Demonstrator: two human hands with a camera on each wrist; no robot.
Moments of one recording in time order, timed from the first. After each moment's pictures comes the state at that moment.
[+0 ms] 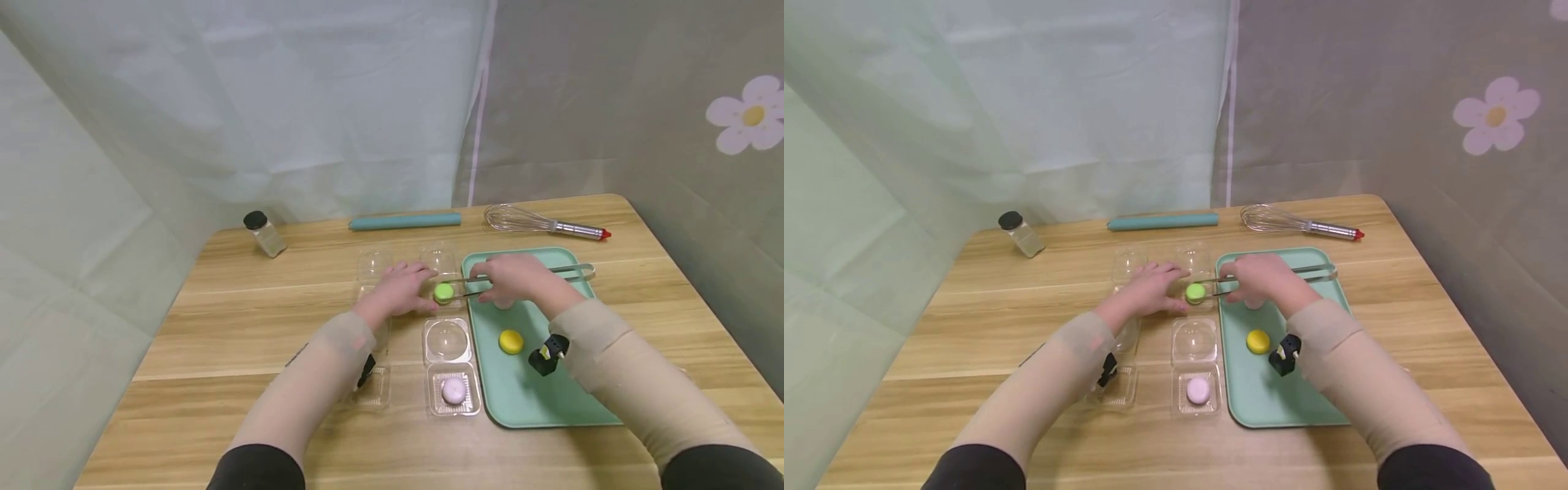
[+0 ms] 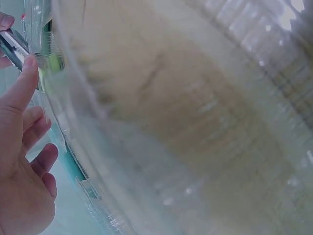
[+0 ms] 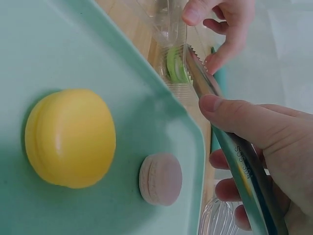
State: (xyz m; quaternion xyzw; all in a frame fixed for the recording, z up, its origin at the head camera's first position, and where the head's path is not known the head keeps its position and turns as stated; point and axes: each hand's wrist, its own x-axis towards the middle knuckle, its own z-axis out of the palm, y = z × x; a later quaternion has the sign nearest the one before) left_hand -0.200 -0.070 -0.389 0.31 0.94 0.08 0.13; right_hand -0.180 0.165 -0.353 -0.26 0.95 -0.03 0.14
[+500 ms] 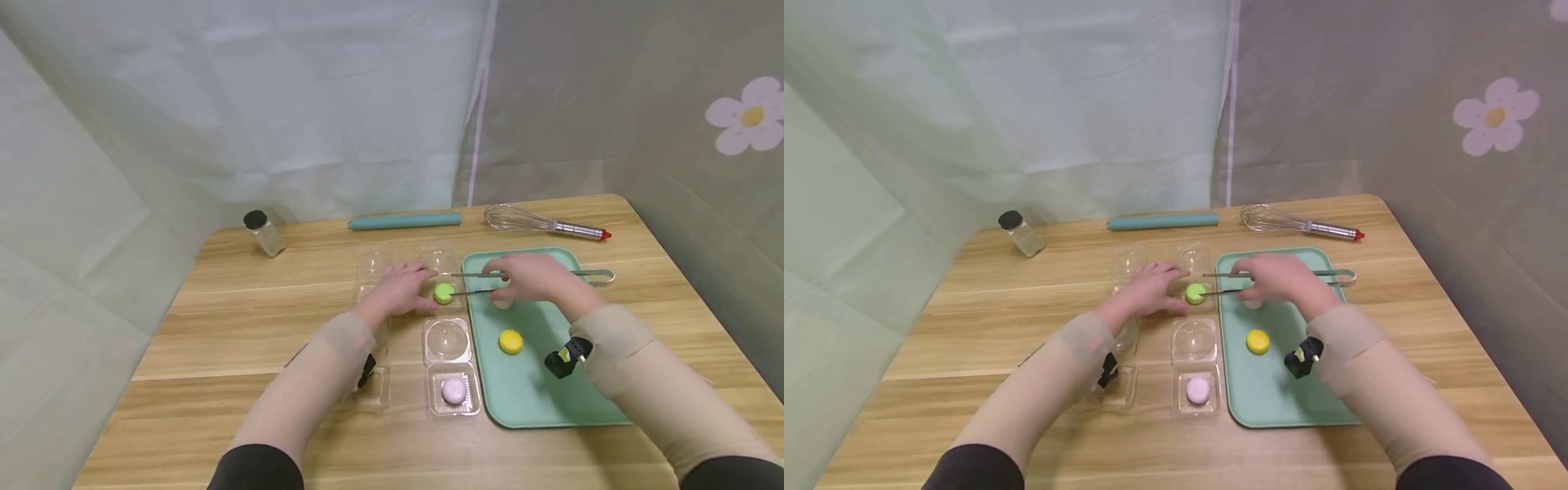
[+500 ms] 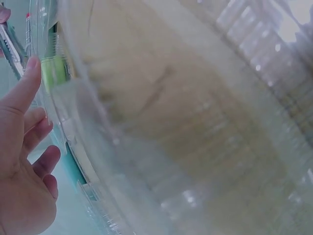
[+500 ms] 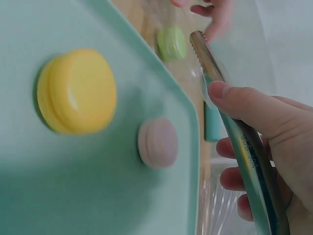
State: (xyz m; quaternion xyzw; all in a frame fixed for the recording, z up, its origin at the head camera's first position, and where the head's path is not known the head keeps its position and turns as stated) left_hand -0.199 -0.068 -0.389 0.30 0.94 0.10 0.14; right_hand -0.174 0.195 -0.353 -0.26 0.95 -0.09 0.11
